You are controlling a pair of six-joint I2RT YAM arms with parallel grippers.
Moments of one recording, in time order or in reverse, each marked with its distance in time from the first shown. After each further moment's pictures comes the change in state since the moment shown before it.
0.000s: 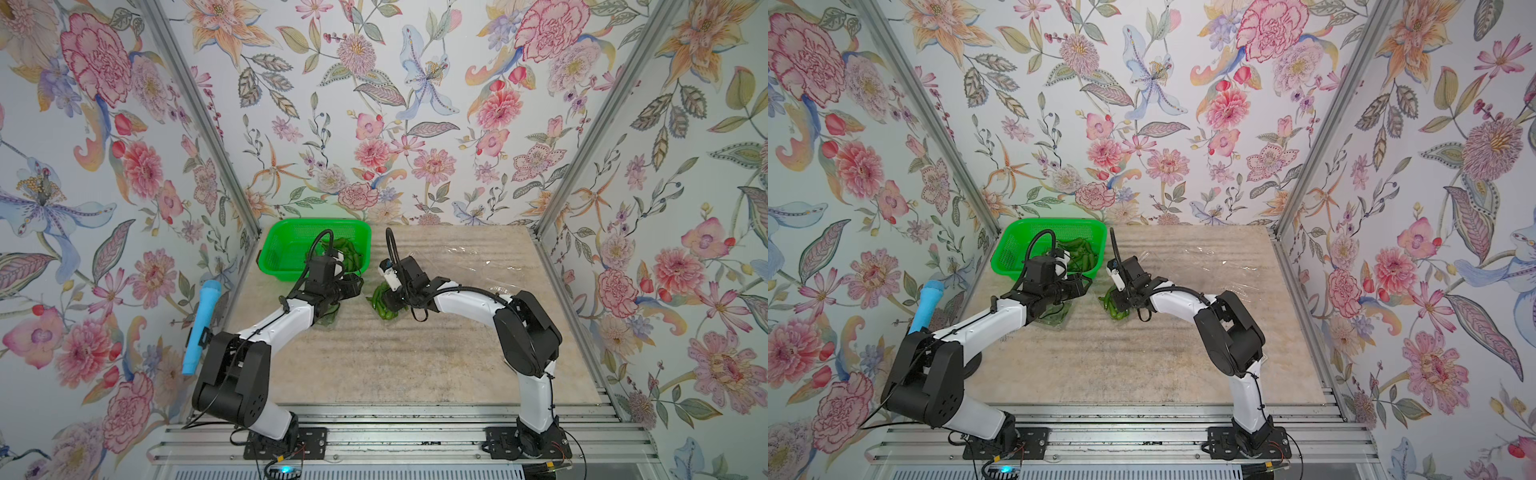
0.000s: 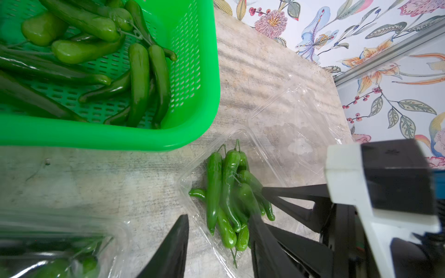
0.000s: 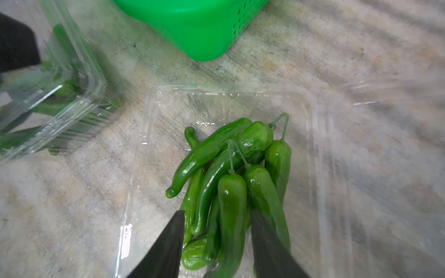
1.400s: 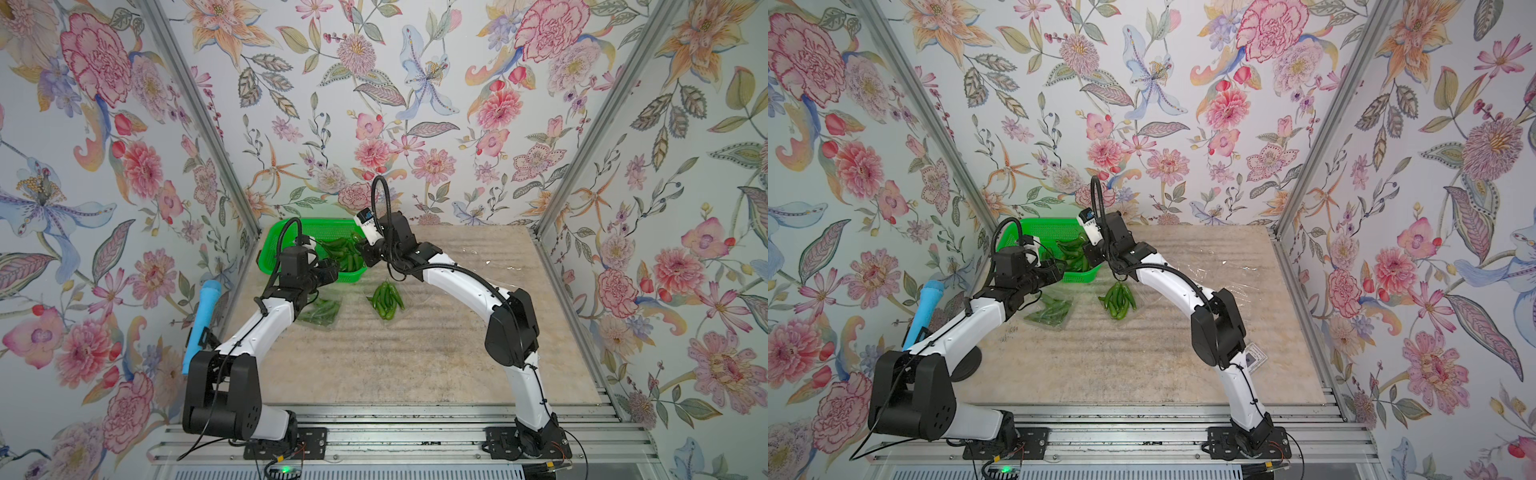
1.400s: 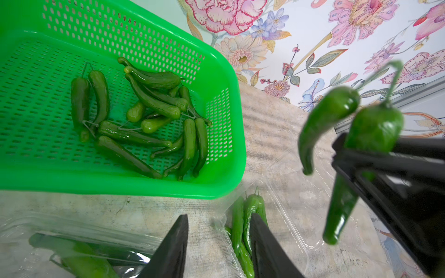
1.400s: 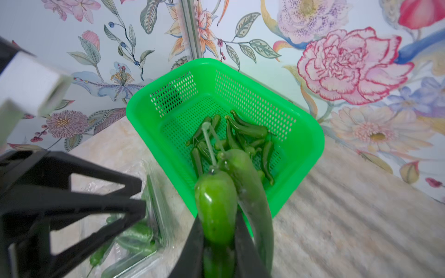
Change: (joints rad) left arm 0.166 -0.092 0.037 -0.002 0.009 0.040; right arm 0.004 0.229 0.714 -0.039 -0.096 -0.069
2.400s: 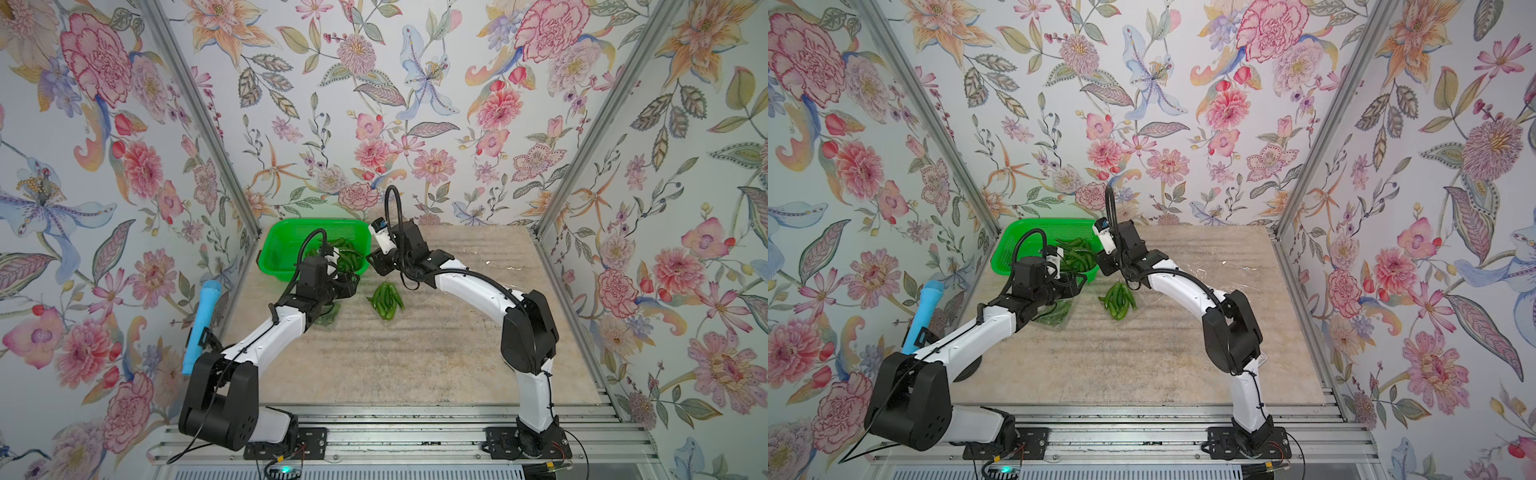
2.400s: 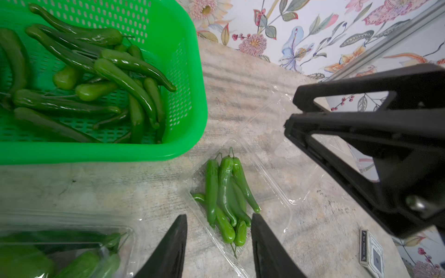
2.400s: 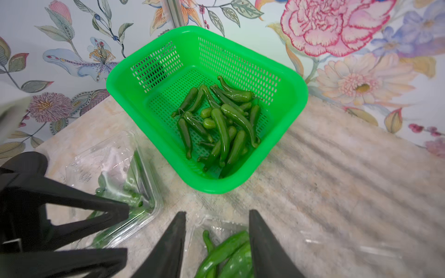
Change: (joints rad) left arm -0.172 -0.006 -0.076 0.016 -0.005 0.029; right arm -0.015 -0.253 -0.447 0.045 0.074 0.062
